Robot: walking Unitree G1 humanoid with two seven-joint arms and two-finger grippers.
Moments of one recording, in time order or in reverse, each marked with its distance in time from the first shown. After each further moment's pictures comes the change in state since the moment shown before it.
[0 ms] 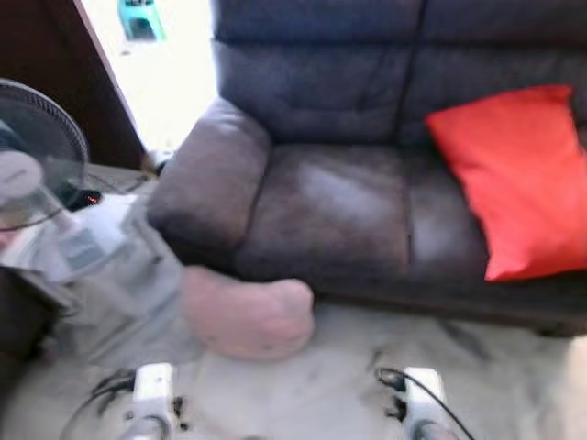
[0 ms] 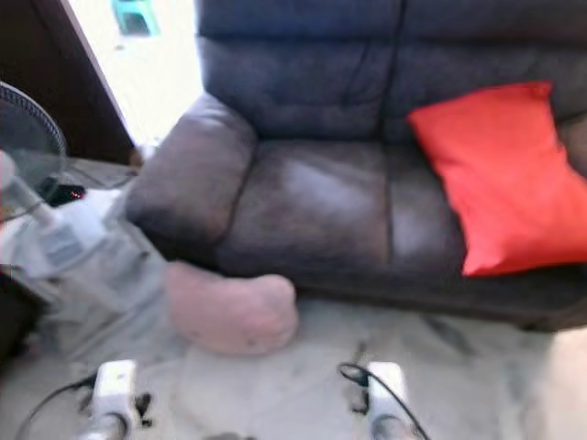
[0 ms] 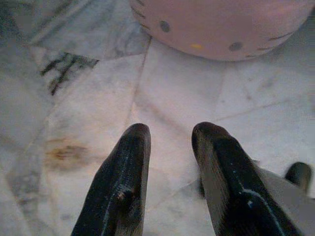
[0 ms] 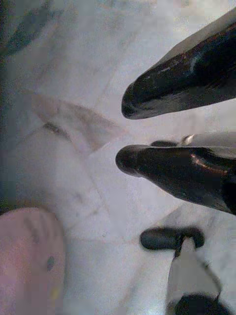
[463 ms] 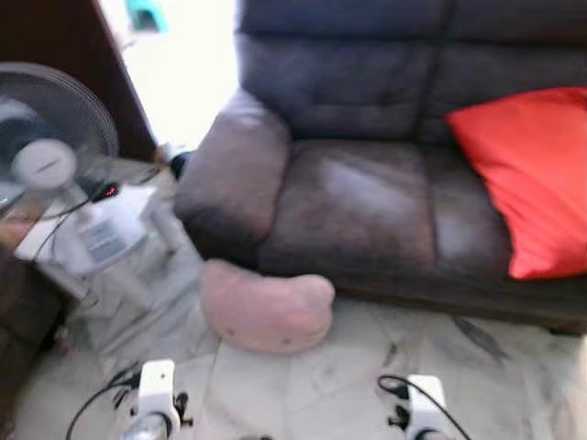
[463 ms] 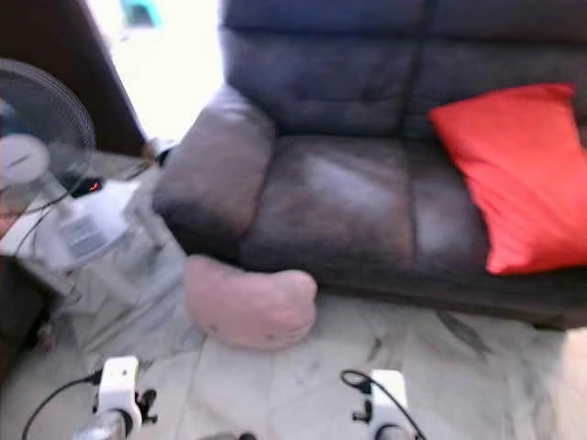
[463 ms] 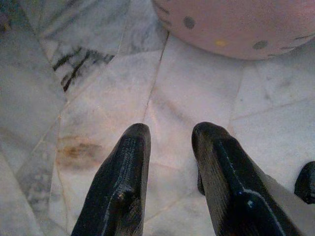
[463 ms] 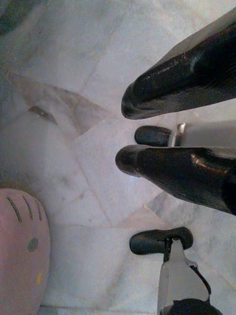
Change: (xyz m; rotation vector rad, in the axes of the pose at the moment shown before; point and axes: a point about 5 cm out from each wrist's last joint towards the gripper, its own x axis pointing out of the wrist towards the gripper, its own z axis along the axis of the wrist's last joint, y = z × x) left arm 0.001 0.003 0.005 0.001 -0.011 0.009; right arm 0.000 0.004 -0.001 0.007 0.005 0.010
